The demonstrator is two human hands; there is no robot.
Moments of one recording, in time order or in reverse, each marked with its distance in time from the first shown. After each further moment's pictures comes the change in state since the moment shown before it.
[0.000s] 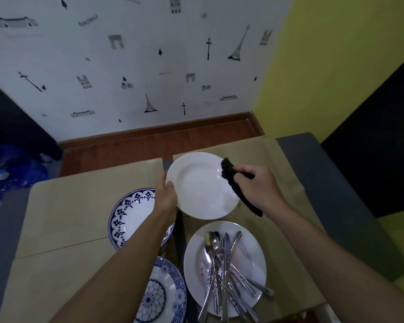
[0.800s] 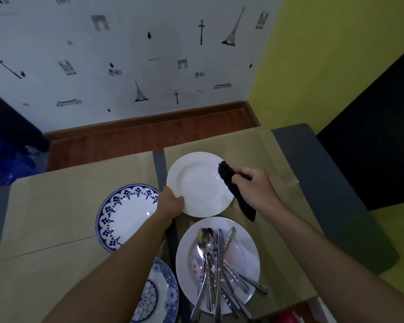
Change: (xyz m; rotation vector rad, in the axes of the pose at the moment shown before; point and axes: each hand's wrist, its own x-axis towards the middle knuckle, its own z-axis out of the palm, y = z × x) left_hand 0.028 -0.051 0.012 0.624 -0.139 -0.107; right_hand 0.009 0.024 -0.003 0.131 -0.072 0.134
